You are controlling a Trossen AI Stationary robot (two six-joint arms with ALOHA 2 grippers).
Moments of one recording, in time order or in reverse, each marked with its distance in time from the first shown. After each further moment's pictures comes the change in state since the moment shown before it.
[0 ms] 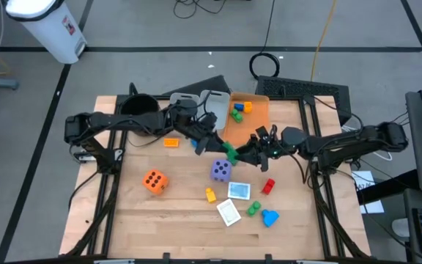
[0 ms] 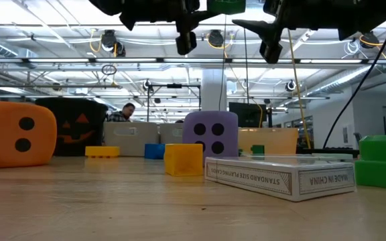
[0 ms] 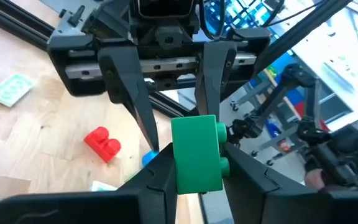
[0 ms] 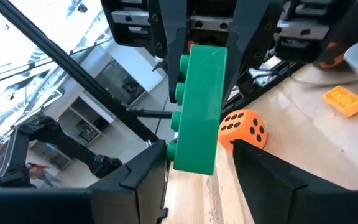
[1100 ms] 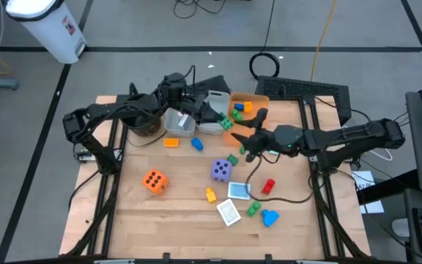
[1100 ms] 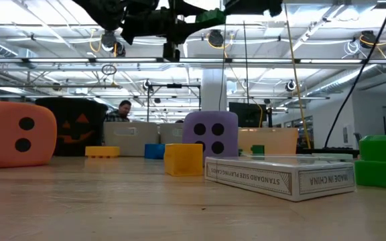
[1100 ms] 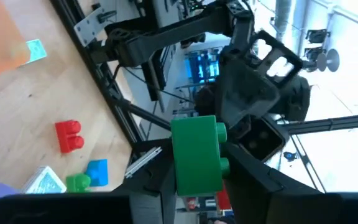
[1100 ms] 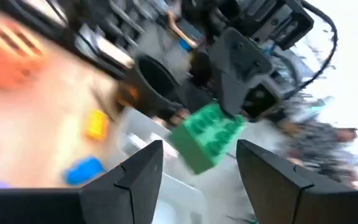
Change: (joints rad) left arm 0.251 -0.002 0.000 0.120 0.184 -0.649; right arm 0.114 0.044 0.384 -0.525 0.701 -1.458
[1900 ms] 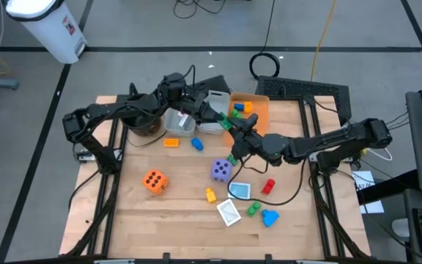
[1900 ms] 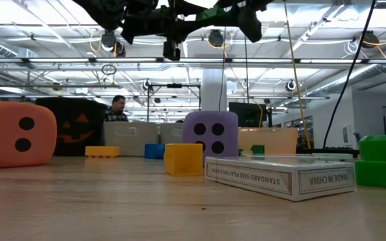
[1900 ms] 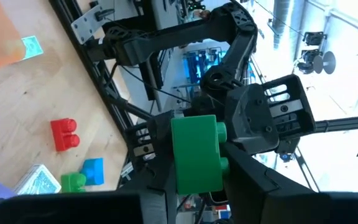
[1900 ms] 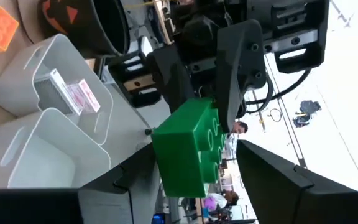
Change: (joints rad) left arm 0.002 0.000 0.000 0.011 -0.002 -0.020; right arm 0.054 0.196 0.023 0.290 0.301 -0.554
